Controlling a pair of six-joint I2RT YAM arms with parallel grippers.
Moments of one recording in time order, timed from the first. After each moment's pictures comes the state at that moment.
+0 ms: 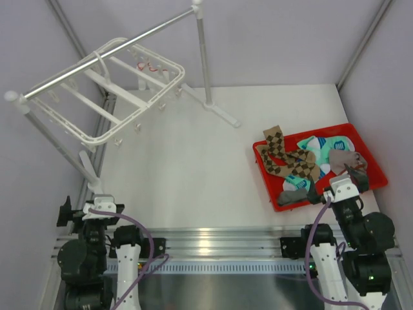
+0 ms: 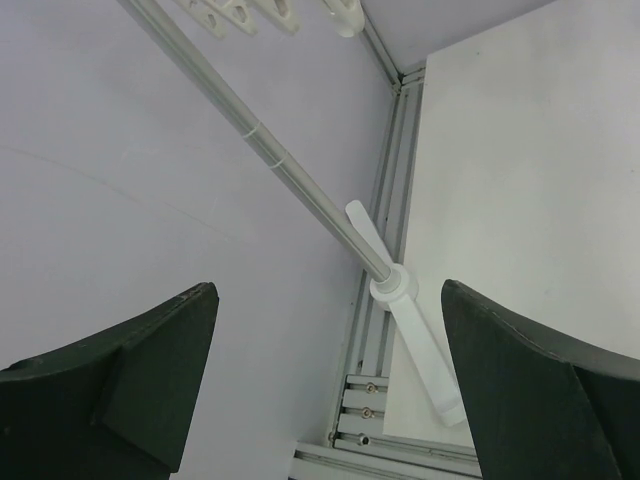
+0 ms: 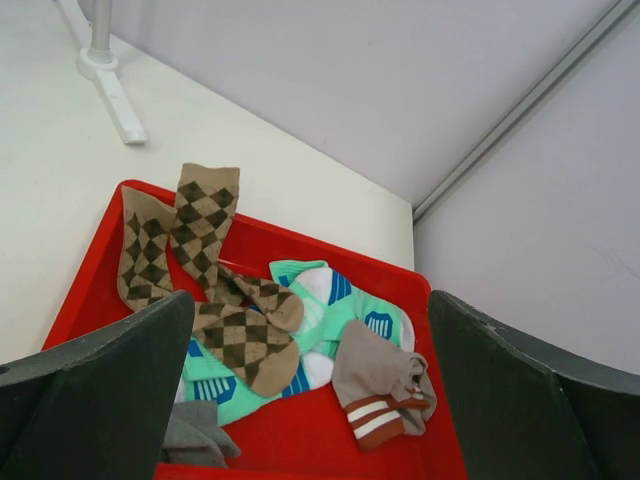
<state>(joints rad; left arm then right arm) 0.14 0.02 1.04 -0.99 -0.13 0.55 0.04 0.04 0.81 -0.73 -0.14 -0.49</state>
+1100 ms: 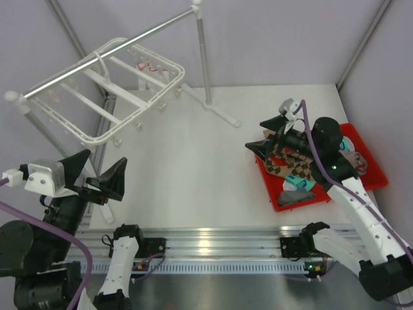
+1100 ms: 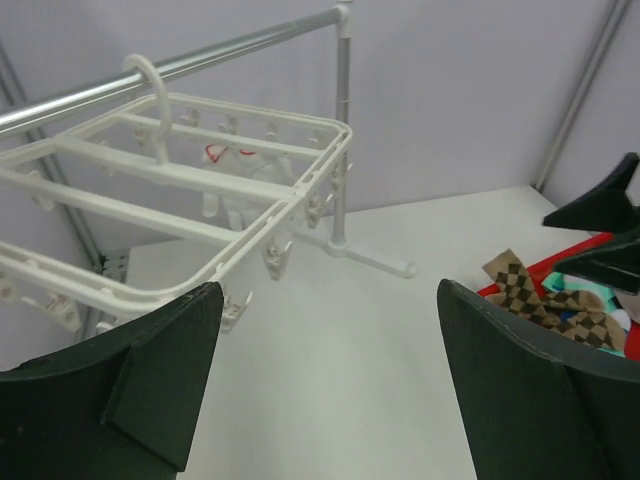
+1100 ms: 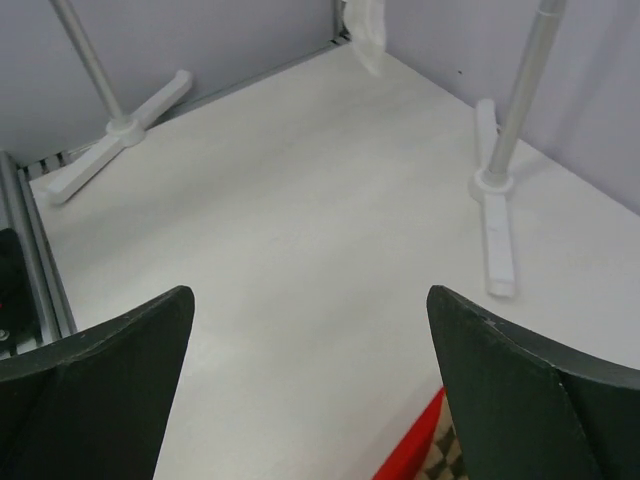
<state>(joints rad) 0.16 0.59 1.78 -1.00 0.38 -0.11 0.29 0.89 0.93 -0.15 -0.66 -0.03</state>
